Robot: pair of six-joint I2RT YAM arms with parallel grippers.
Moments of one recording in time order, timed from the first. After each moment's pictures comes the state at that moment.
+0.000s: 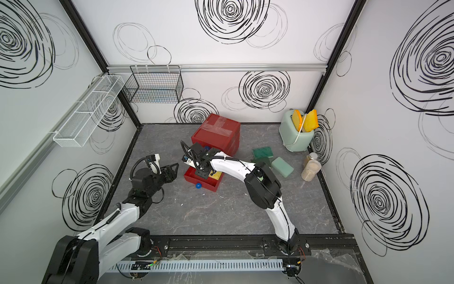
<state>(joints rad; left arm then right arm) -0.12 1.03 0.31 0.39 0.20 -0.52 0.91 2.15 1.77 -0.75 0.10 -0.35</state>
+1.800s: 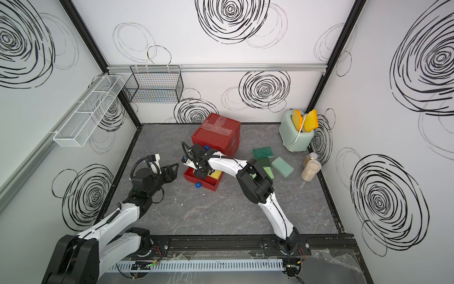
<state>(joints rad) -0.12 1.03 0.31 0.39 0.20 -0.52 0.88 2.24 1.82 -0.70 -0.04 -0.37</state>
